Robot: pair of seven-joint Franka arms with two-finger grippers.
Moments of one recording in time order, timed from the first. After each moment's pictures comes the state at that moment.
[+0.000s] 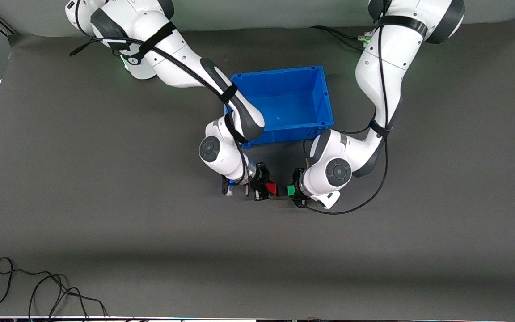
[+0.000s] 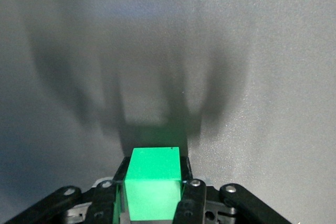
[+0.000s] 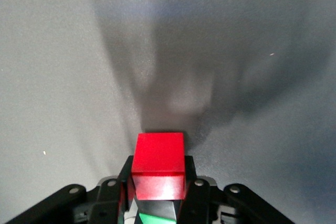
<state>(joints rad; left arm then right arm) -0.48 0.80 -0.08 -1.55 -0.33 2.38 -1.92 0.75 0.90 -0.06 -1.46 0.69 2.65 1.76</state>
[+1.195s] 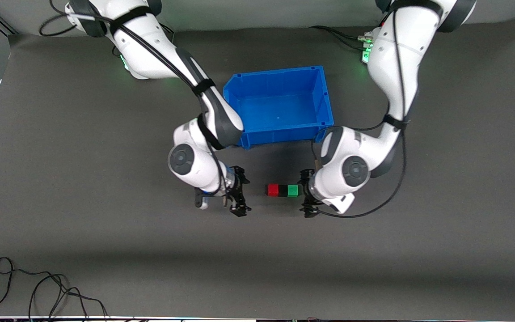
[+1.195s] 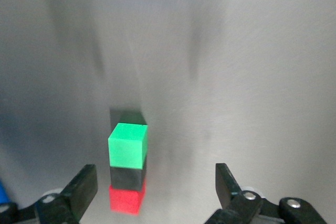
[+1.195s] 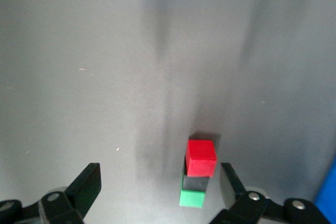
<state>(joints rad) -0.44 0.67 -0.02 -1.52 -0.33 2.26 -1.92 0.73 0.73 -0.25 -1.39 0.56 2.23 1.72</state>
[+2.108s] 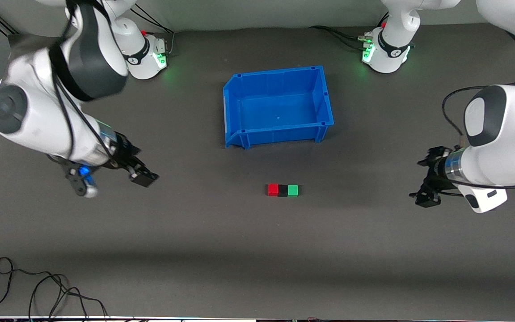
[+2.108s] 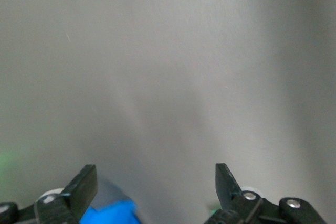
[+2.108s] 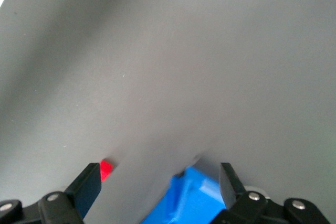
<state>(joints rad) -0.12 0.35 0.01 -1.51 -0.05 1.70 -1.20 0.71 0.30 -0.52 -1.41 0.26 1.63 1.03</state>
